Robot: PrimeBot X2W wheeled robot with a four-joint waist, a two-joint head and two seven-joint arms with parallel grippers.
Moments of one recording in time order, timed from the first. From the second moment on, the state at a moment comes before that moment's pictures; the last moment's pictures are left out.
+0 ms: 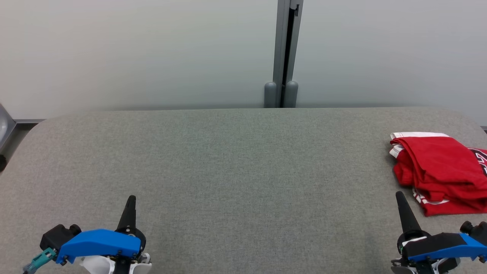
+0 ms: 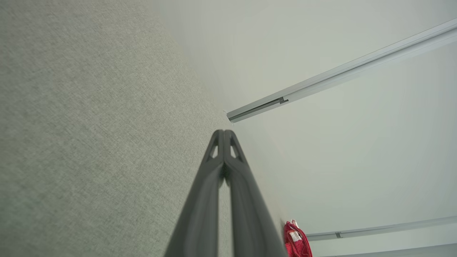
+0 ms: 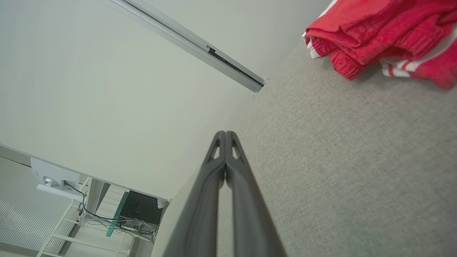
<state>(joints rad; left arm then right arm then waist) -0.09 0.17 -0.17 0.30 -1.27 0.01 -0.03 -0.06 -0.04 -0.10 0.29 1.04 0.13 0.01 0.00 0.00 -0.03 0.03</state>
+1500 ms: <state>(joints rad) -0.10 0.09 0.03 0.26 -1.52 -0.09 0.07 -0.09 -0.04 -0.11 0.26 1.45 0.13 0.09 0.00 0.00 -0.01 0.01</state>
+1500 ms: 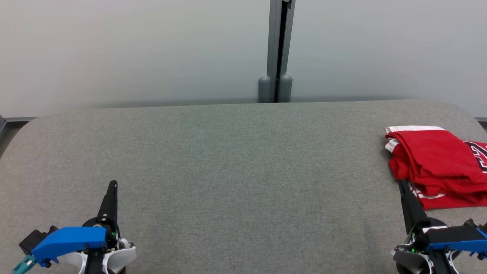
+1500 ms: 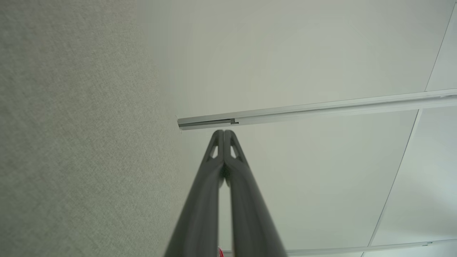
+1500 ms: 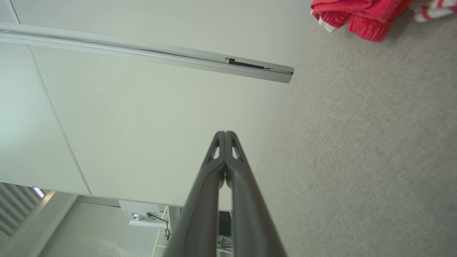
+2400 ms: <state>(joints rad) -0.10 0.05 0.11 0.25 -1.62 -0.13 0.11 -0.10 -0.05 -0.11 0.25 1.61 0.13 0.11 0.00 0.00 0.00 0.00</state>
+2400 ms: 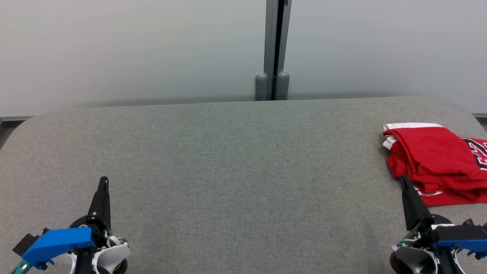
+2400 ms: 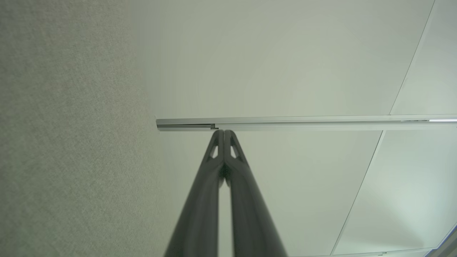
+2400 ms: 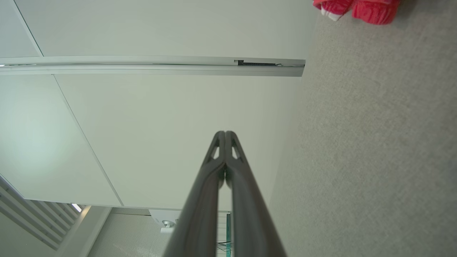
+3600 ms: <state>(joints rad) -0.10 0.05 0.11 0.25 -1.62 -0.13 0.11 -0.10 -0.05 -0.11 0.25 1.61 0.13 0.11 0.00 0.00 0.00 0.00</state>
